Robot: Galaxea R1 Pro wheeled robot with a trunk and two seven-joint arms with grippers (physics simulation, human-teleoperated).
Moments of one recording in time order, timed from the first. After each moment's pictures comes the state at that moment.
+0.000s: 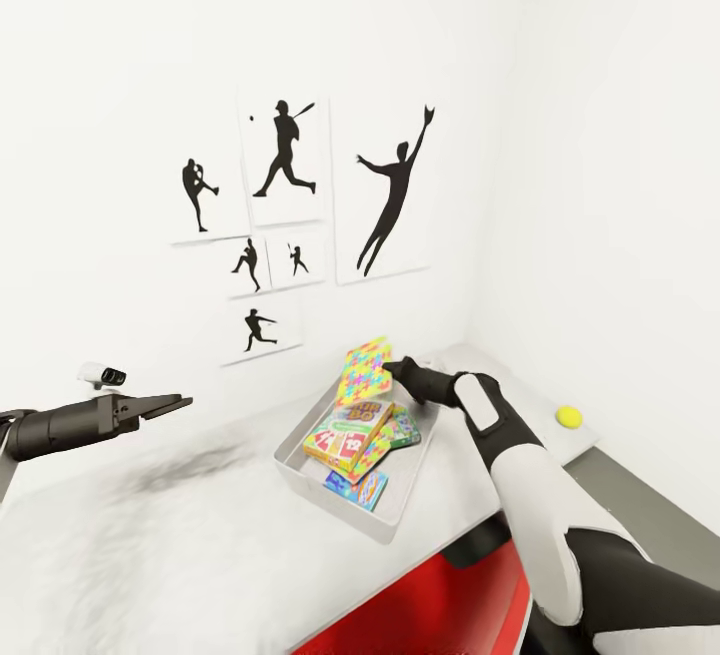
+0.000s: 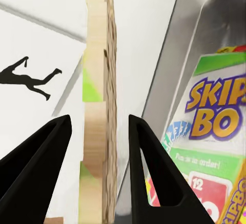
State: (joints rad) left arm -0.57 0.45 0.29 -1.25 0.22 1.03 -1.57; right arm -0.98 0.13 -0.16 -0.57 -0.66 0.65 0.15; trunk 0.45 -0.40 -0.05
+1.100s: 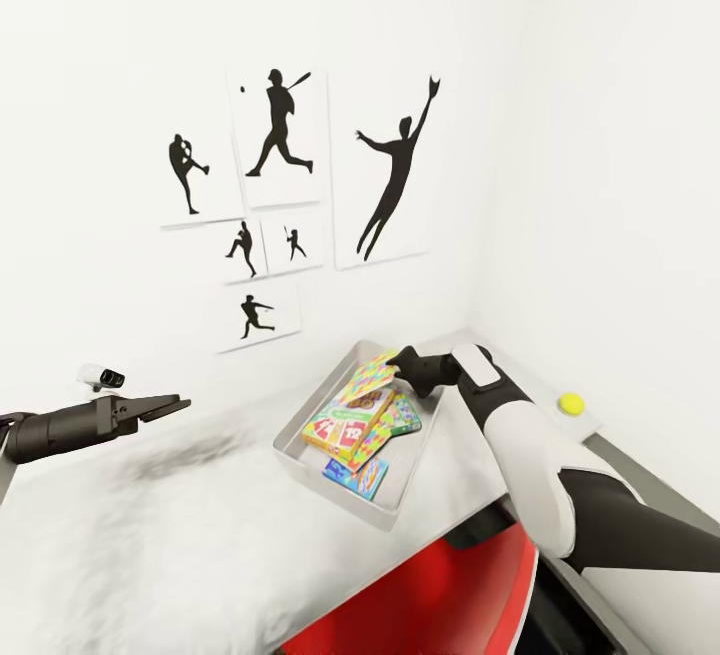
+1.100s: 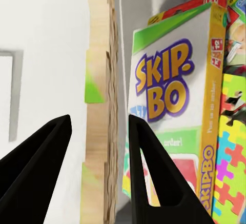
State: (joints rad) left arm -0.57 0.46 0.29 -1.22 0.22 1.03 -1.57; right arm -1.15 0.14 -0.17 -0.39 -0.97 0.67 -0.30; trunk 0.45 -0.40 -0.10
